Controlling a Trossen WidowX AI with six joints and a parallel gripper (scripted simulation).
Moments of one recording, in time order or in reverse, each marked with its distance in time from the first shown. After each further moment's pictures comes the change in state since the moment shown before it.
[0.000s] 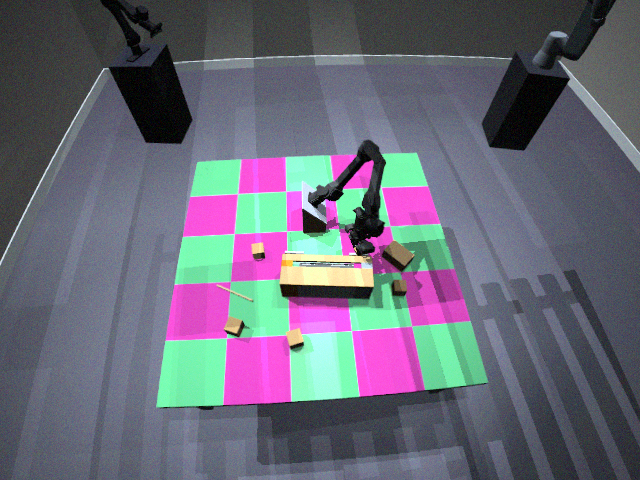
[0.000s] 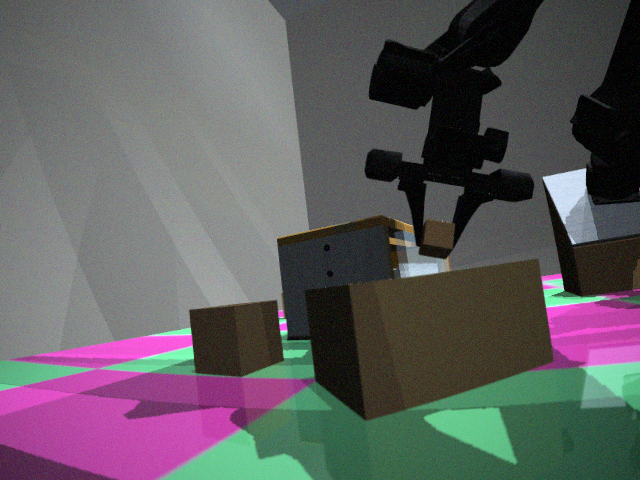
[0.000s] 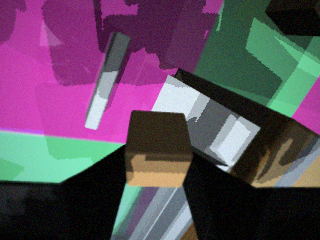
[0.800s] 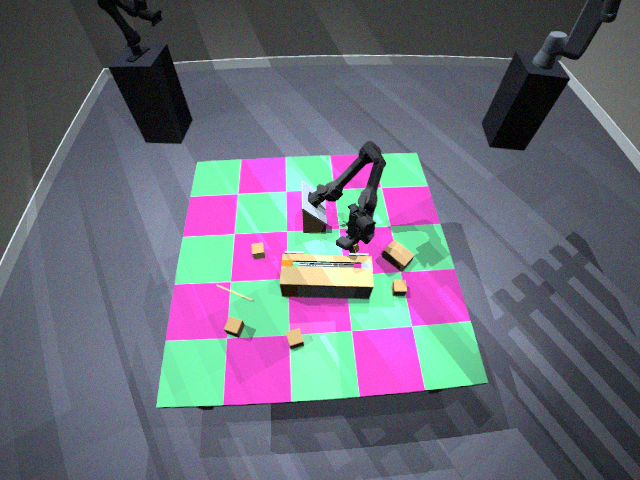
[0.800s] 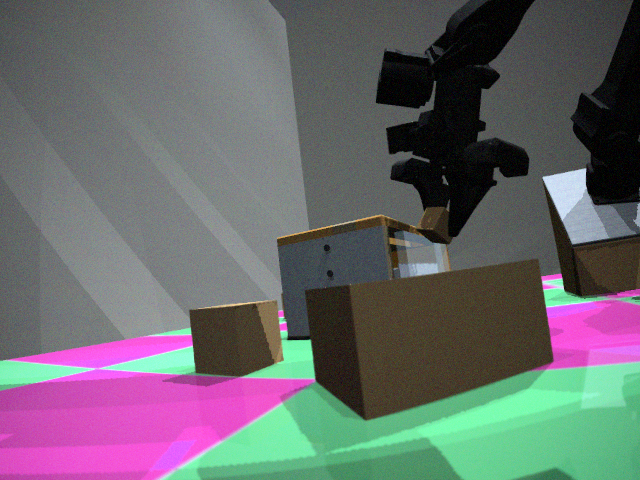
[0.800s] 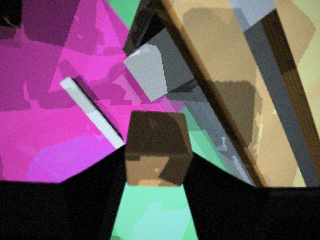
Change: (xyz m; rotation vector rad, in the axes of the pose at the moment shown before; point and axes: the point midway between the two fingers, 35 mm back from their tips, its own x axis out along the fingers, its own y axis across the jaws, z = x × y) arm -0.017 0.009 -0.023 1.026 -0.016 0.050
